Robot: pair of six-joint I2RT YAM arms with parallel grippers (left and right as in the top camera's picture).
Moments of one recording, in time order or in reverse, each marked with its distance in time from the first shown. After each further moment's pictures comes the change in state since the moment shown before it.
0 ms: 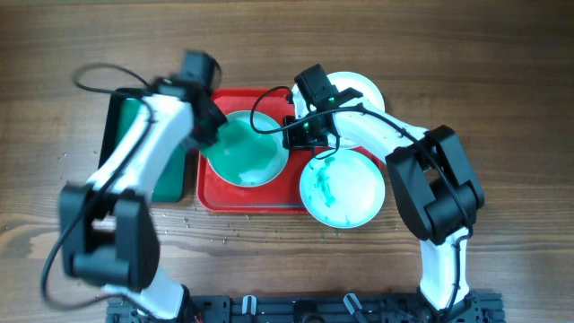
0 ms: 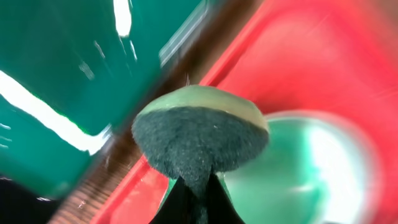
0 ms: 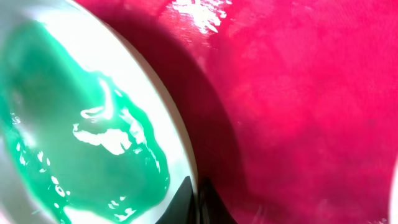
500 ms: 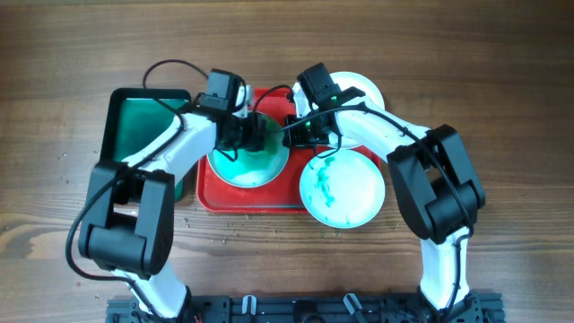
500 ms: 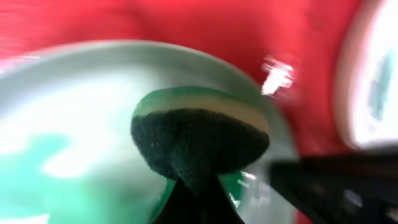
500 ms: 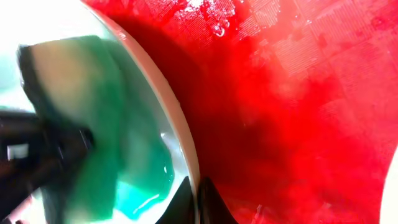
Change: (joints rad) left arm -0.097 0.107 -0.235 0.488 0.380 0.409; right arm -0.010 0.000 0.000 0.012 -0.032 -0.037
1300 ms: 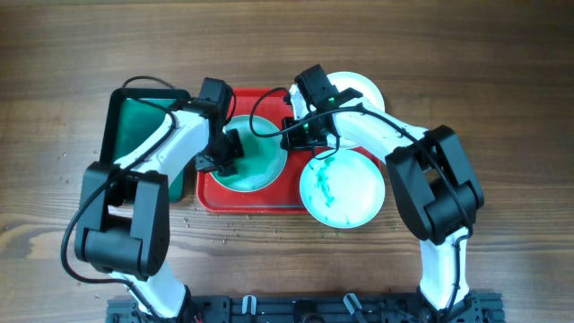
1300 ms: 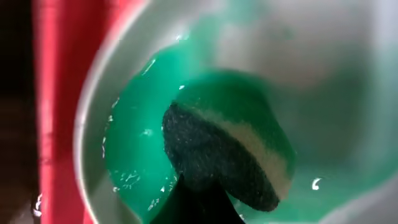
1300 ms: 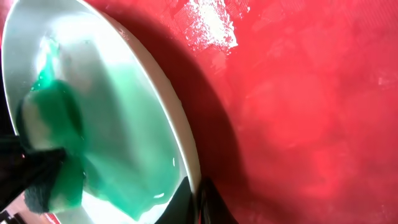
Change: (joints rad) left arm 0.025 -0.009 0.018 -0.333 -0.221 -0.168; right arm 0.010 0.000 0.000 -0.006 -0.007 -0.014
